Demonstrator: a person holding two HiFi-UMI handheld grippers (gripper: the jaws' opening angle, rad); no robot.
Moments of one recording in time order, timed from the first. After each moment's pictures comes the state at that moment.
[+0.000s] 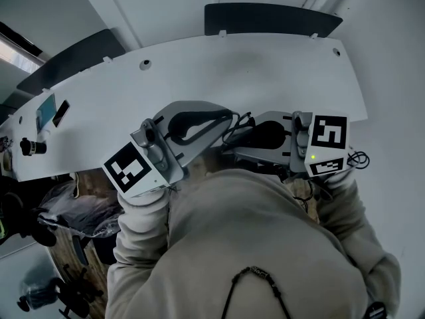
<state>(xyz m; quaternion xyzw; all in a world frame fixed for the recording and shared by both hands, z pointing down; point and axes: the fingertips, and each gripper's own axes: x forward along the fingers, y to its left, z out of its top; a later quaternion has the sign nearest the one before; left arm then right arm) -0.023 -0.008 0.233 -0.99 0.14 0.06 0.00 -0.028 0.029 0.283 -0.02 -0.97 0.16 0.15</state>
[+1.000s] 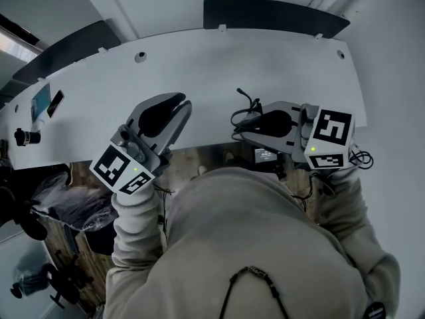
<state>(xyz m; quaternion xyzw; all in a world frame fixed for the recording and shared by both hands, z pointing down) -0.061 -0.078 0.287 -0.95 0.31 0.07 -0.06 0.027 -0.034 0.312 0.02 -0.96 0.15 0.22</state>
